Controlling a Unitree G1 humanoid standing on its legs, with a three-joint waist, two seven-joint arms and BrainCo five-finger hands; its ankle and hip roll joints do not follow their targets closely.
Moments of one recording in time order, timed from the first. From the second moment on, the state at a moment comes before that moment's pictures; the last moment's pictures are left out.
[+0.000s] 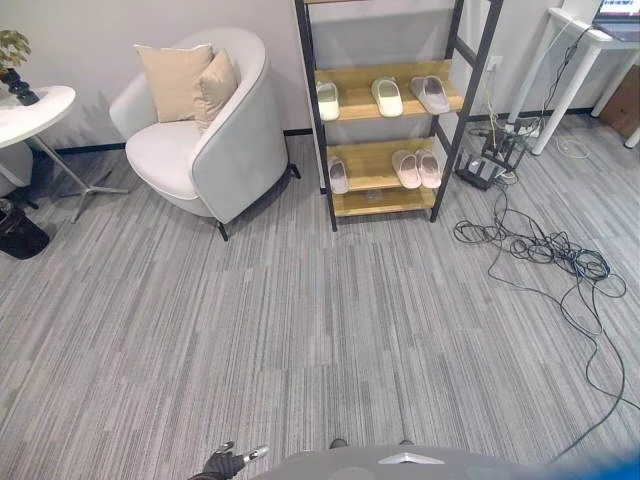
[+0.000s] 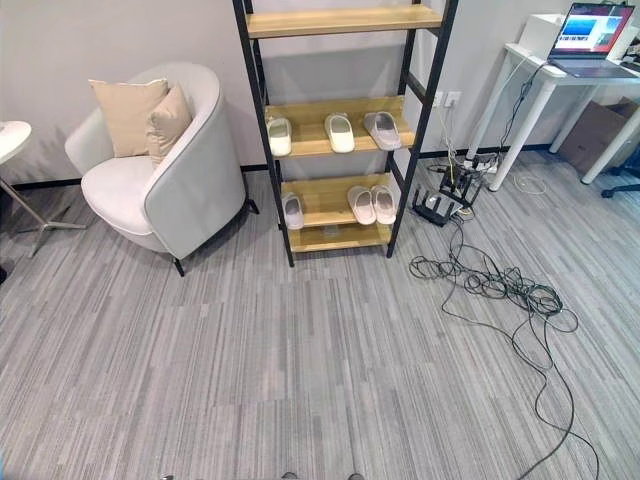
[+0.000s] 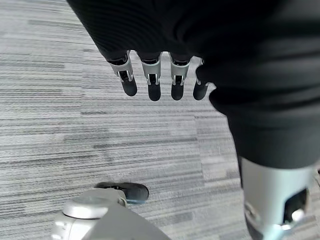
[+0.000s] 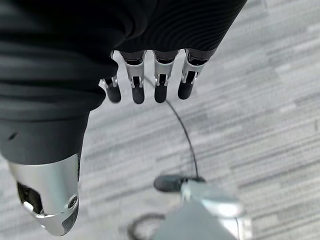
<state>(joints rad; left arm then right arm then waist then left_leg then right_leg) 0.11 0.22 -0.08 1.24 -0.16 -0.13 0.05 0.09 -0.27 0.02 1.32 0.29 -0.03 -0.01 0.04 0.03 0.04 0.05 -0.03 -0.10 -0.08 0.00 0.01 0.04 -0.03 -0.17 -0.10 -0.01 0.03</state>
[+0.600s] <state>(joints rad) -0.04 0.24 -0.19 1.18 -0.13 -0.13 0.07 0.02 -0.24 0.16 1.28 0.22 -0.04 -0.02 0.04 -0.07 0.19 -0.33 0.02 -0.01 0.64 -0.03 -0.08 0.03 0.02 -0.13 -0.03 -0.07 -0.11</state>
